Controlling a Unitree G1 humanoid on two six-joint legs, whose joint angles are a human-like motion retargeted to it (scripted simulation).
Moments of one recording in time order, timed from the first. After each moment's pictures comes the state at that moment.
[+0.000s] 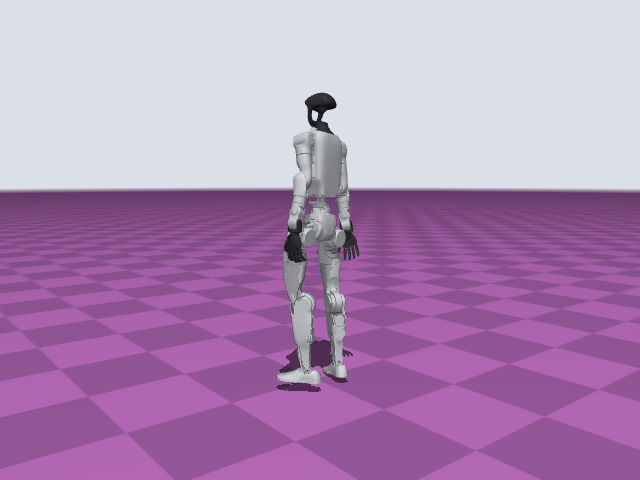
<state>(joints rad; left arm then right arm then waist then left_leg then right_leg) 0.17 0.15 0.18 1.30 0.24 0.04 -0.22 0.03 -0.20 0.11 1.57 -0.32 0.06 0.03 0.06 -0.03 -0.02 -0.04 0.01 0.46 0.06 -0.10 -0.04 0.03 -0.16 -0.52 -0.01 0.06 0.10</state>
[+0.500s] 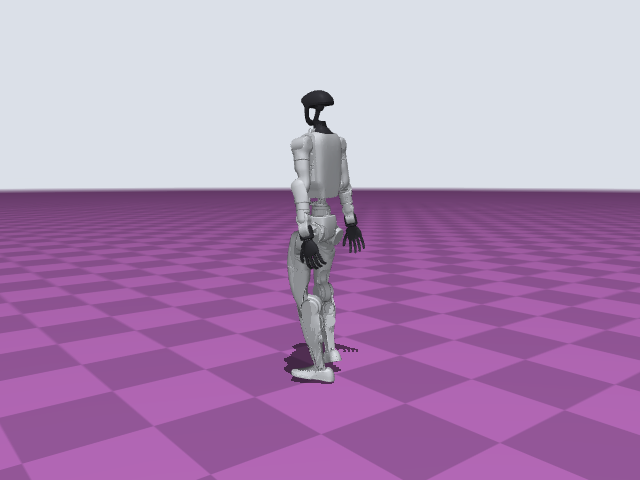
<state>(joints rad) 0.16 0.22 0.31 1.60 0.21 0.11 -0.18 0.04 -0.24 0.05 1.59 -0.39 0.03 0.02 -0.03 -0.01 0.02 0.02 0.00 0.36 0.13 -0.25 0.07 -0.19 -0.23 -0.49 0.45 0.21 0.08</state>
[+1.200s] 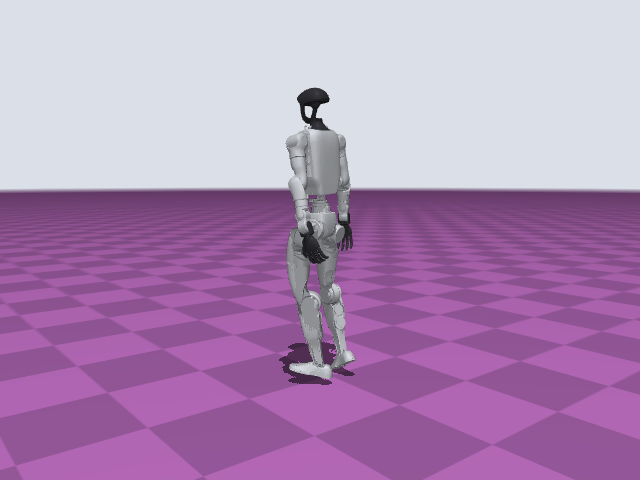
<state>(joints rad) 0.16 0.14 0.27 1.59 0.22 0.09 -0.23 0.00 -0.22 0.09 1.38 -0.30 0.02 0.05 -0.07 -0.04 0.03 0.00 -0.01 0.44 0.10 -0.32 0.08 -0.10 -0.16 -0.34 0.34 0.32 0.10</state>
